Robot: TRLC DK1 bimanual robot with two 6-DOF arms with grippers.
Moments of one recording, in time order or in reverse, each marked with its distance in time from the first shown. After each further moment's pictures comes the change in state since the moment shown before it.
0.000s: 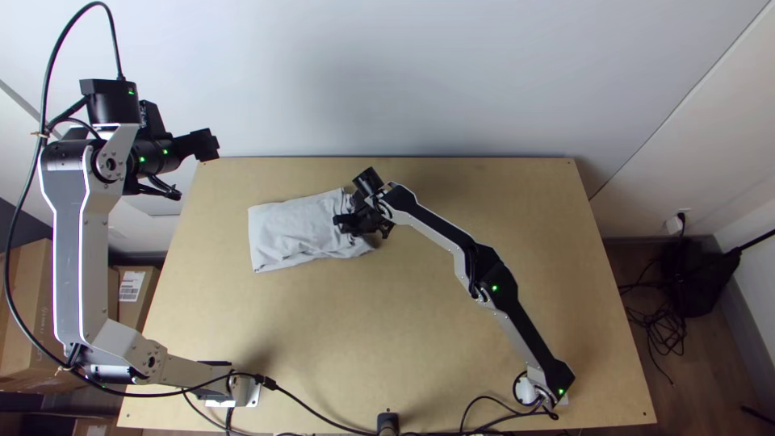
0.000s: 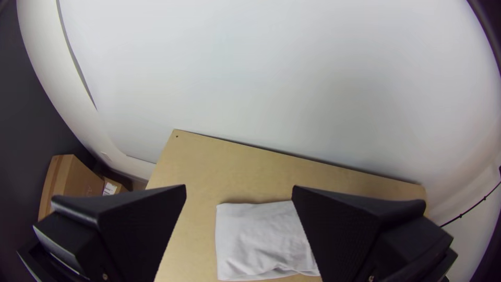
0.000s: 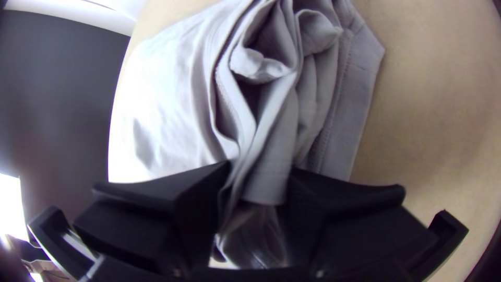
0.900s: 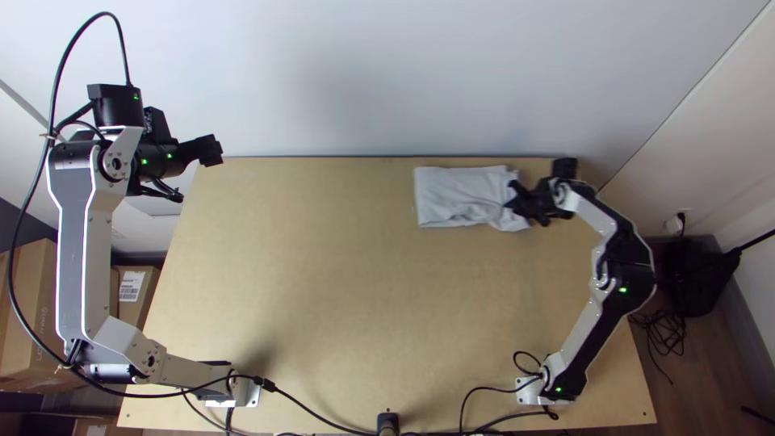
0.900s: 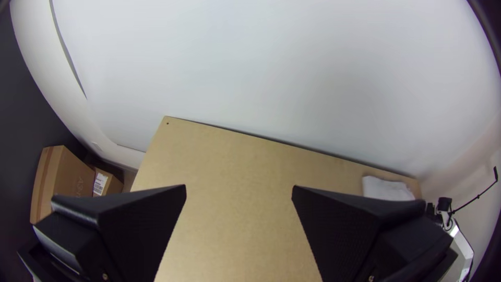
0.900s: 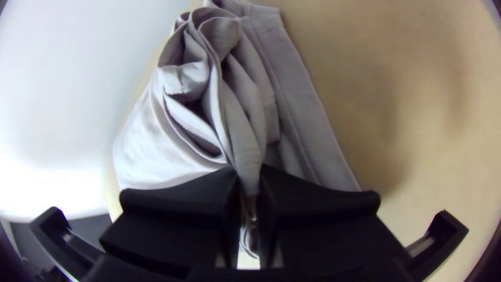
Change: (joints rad) left arm 0.026 0.000 -0.059 0.009 0.079 0.001; right arm -0.935 -0.470 -0.807 0.250 -0.037 -0.022
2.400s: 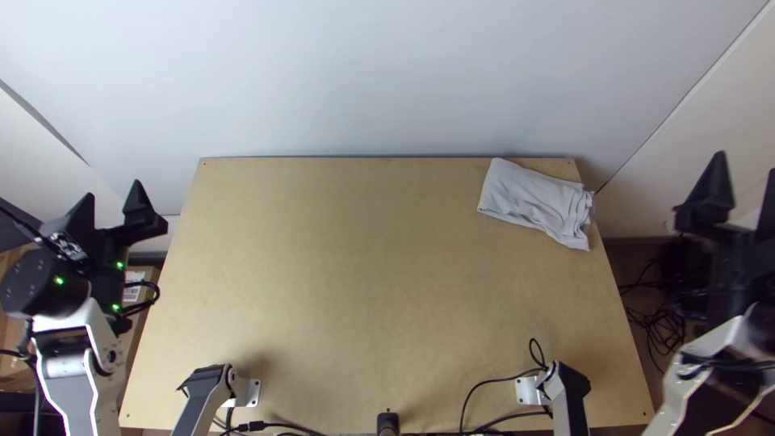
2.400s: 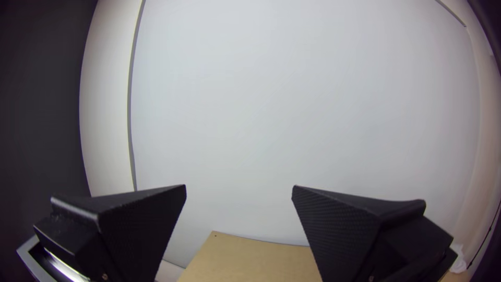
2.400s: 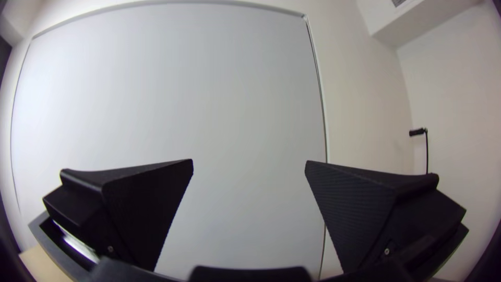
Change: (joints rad) left arm 0.147 -0.878 -0.894 0.814 -0.100 0.168; right arm -0.359 -1.371 -0.210 0.323 0.140 -0.400
